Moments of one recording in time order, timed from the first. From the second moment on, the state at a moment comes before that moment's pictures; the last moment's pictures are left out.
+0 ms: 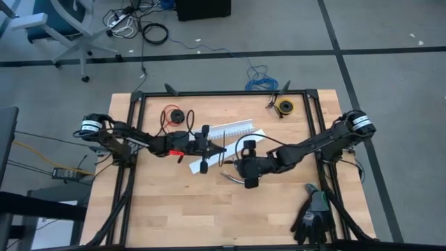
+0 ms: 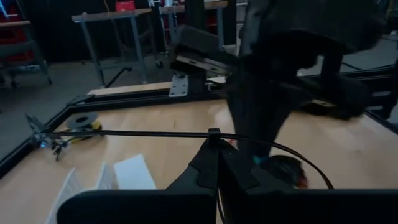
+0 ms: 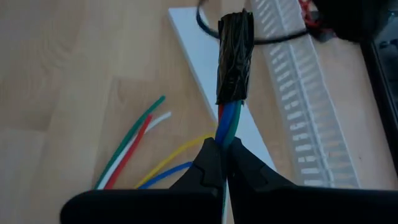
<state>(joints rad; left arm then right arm) 0.00 1.57 0.59 0.89 0.00 0.08 0.31 1.61 1.05 -0.27 0.46 -0.05</state>
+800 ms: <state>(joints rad) 0.03 1.68 0.60 0.88 0.01 0.04 0.20 1.72 1.05 -0.07 0.25 -0.27</state>
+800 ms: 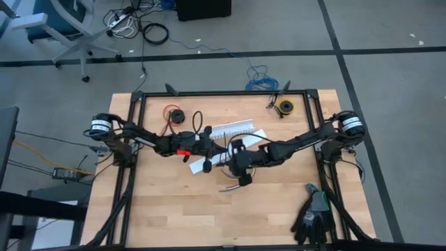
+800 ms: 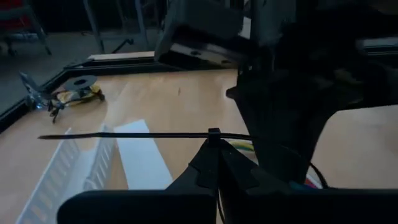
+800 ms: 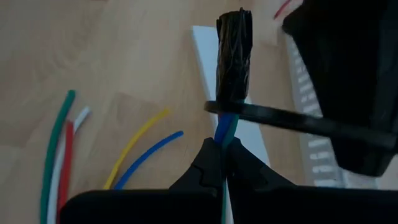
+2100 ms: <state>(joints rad) 0.08 1.77 0.60 0.84 0.03 0.15 0.26 1.61 0.84 -0.14 0.54 0.44</state>
